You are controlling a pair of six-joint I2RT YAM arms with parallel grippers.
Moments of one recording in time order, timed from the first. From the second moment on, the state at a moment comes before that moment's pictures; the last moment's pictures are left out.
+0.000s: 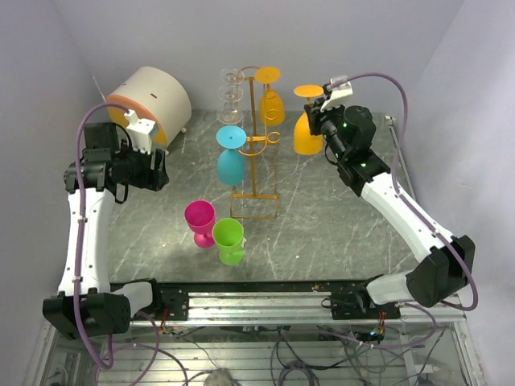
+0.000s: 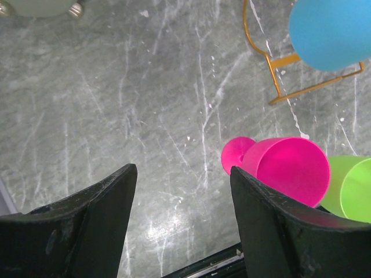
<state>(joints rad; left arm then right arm) 0.10 1.16 1.34 -0.98 0.40 0.29 0.45 1.37 1.27 0.12 0.14 -0.06</state>
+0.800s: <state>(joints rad) 0.10 1.34 1.35 -1.07 0.52 0.29 0.37 1.61 1.33 0.39 -0.25 -0.20</state>
